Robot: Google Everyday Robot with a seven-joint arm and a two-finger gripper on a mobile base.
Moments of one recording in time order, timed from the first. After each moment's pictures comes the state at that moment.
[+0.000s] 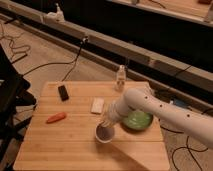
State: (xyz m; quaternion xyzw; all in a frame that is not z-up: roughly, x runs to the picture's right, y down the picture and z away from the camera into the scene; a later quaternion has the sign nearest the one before) arm 0.018 0.146 0.721 -0.26 -0.29 -0.01 0.92
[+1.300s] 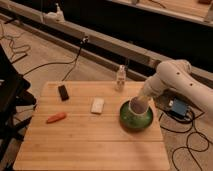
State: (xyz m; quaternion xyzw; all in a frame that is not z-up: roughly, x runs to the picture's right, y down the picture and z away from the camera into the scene) arm 0.212 0.054 0.765 -0.25 -0.11 0.18 0.95
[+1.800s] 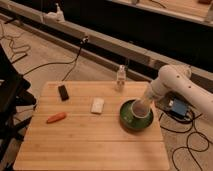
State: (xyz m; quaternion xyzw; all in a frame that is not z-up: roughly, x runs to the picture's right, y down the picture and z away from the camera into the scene) arm 0.231 0.085 0.795 -0.28 -0.09 0.22 0.93
